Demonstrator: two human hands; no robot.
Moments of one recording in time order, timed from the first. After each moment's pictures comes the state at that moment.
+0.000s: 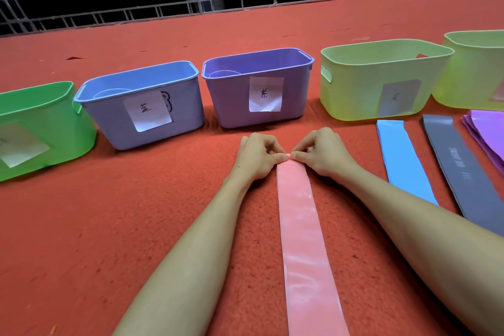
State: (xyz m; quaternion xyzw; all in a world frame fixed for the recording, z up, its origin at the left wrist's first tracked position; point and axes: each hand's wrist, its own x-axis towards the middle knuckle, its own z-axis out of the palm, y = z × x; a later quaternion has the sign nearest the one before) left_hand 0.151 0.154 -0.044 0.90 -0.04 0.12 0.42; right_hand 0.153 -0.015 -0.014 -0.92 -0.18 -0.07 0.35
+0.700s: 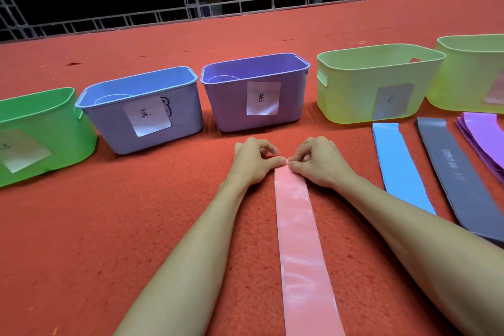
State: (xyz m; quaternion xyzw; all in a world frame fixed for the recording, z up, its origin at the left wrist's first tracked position) left_hand 0.147 0.156 -0.045 0.91 -0.03 0.13 0.39; right_hand 0.140 -0.018 -0.017 -0.92 -0.19 -0.08 0.34
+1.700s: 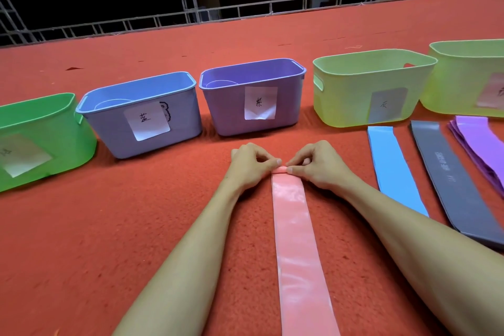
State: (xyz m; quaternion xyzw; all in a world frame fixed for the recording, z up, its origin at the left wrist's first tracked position) left_hand 0.120 0.150 -0.022 0.91 -0.04 0.12 0.40; right_hand 0.142 -0.027 -0.020 -0.88 -0.19 -0.02 0.44
